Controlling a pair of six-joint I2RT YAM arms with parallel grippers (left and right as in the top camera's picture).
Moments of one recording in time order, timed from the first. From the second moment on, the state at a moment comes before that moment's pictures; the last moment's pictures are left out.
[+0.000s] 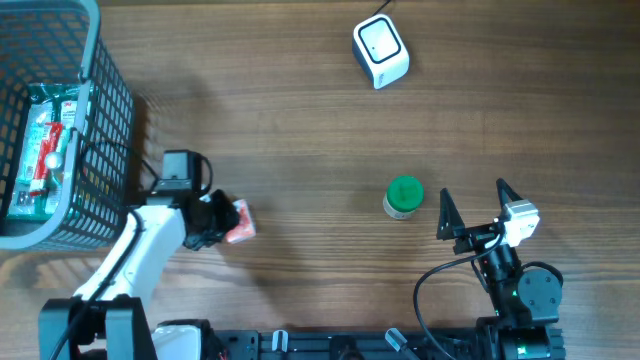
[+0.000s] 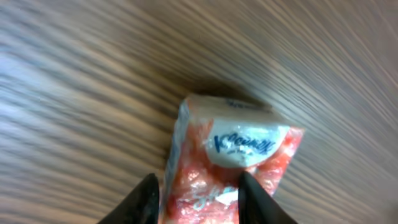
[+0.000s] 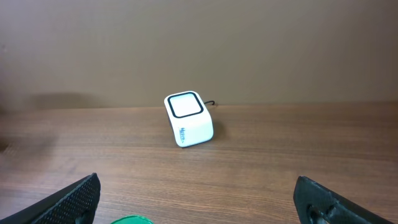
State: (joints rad) left arm -0.02 1.41 0.65 -0.65 0.21 -0.62; right arm 0.06 0.02 0.01 0.01 -0.16 0.11
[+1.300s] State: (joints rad) left arm 0.04 1.39 0.65 -0.67 0.20 -0.52; right arm 0.06 0.02 0.01 0.01 -0.16 0.11
